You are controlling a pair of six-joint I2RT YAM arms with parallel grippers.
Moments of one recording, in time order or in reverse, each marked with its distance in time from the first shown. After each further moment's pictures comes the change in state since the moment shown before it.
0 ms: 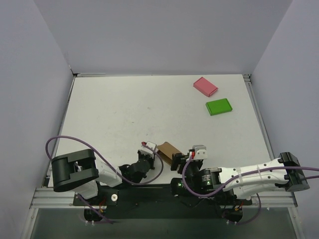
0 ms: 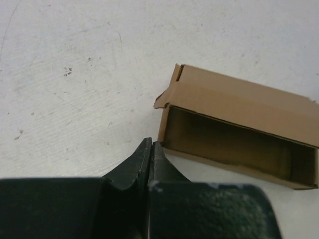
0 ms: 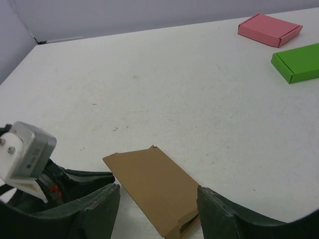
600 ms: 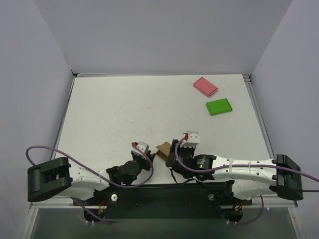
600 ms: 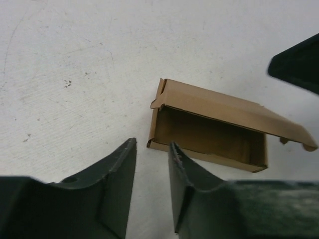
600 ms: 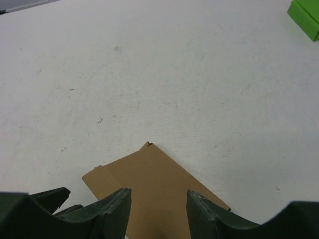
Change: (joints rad) left arm -0.012 -0.244 -0.114 -0.037 0.061 0.006; right arm -0.310 0.050 -0.030 0.317 -0.315 -0.243
